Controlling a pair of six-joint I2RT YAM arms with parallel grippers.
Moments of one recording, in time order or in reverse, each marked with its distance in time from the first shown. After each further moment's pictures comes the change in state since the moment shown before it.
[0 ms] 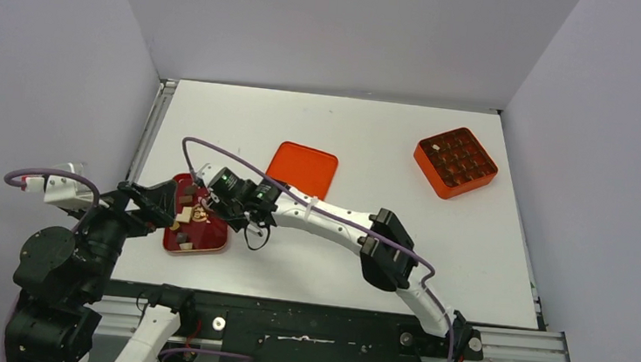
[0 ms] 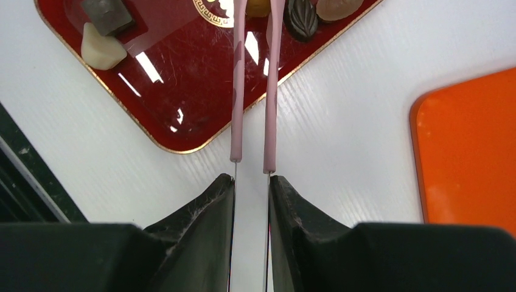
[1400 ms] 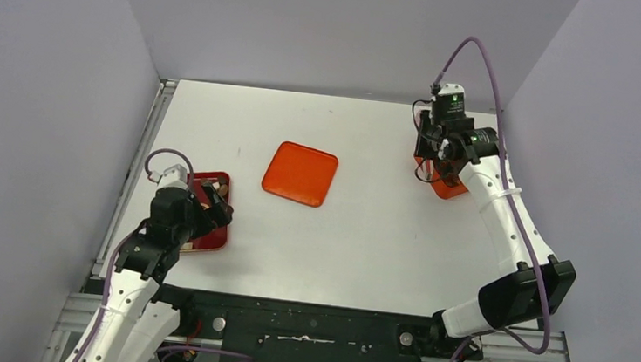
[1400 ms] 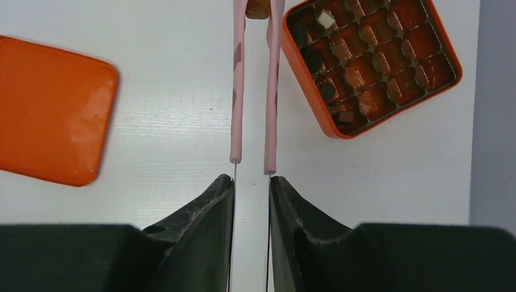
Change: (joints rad) left arm -0.013 0.142 -0.764 0.320 0.111 -0.225; right arm -0.865 -0.838 -0.551 -0.154 0.116 0.110
